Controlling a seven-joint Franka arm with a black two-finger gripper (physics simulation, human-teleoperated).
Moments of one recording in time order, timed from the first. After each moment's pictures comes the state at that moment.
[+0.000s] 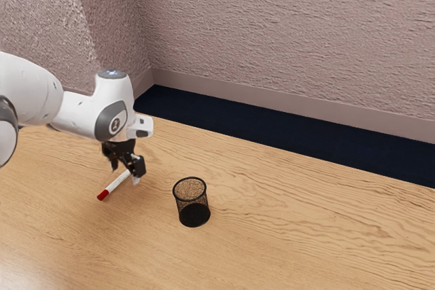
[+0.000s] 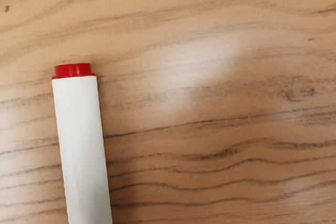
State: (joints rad) arm -0.26 0.37 0.44 -2.04 -0.02 2.34 0.31
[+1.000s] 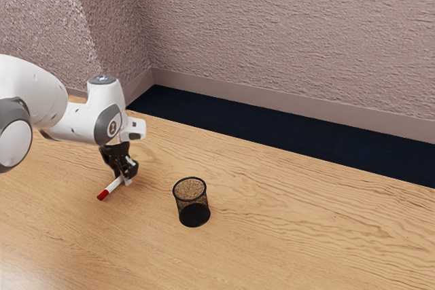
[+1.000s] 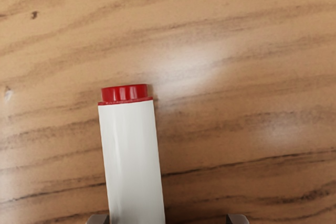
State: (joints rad) arm -0.19 0.45 0.43 -2.01 -0.14 2.41 0.45
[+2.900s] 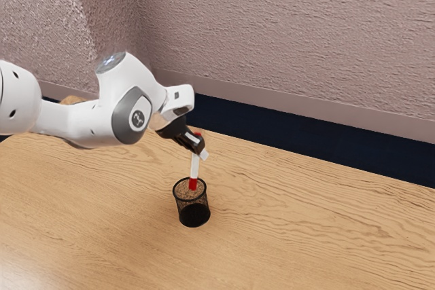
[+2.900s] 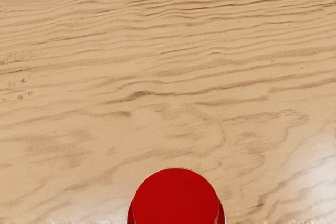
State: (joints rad) arm -0.43 0.05 0.26 -2.23 -0.41 2.67 0.41
